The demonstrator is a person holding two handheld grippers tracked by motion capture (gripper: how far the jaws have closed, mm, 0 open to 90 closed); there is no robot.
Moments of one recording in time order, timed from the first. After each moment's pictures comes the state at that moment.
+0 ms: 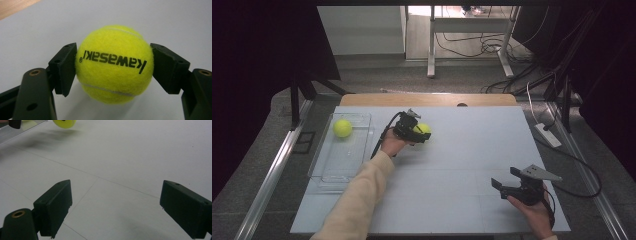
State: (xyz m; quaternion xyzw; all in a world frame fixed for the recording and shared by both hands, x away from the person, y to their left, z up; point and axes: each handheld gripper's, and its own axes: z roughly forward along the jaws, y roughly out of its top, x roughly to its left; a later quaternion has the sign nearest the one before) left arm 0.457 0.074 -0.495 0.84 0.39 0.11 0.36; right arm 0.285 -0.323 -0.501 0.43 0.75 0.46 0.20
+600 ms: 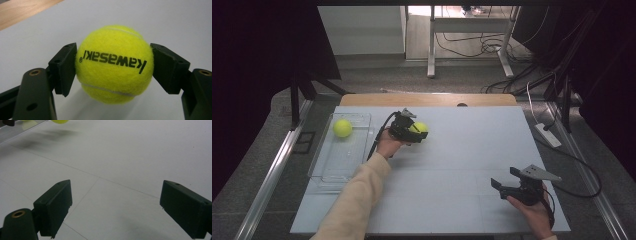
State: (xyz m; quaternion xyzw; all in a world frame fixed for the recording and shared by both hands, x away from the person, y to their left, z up) left arm 0.446 0.088 -0.487 0.83 0.39 0.12 0.39; right arm 0.284 -0.321 -0.500 0.43 0.76 0.45 0.20
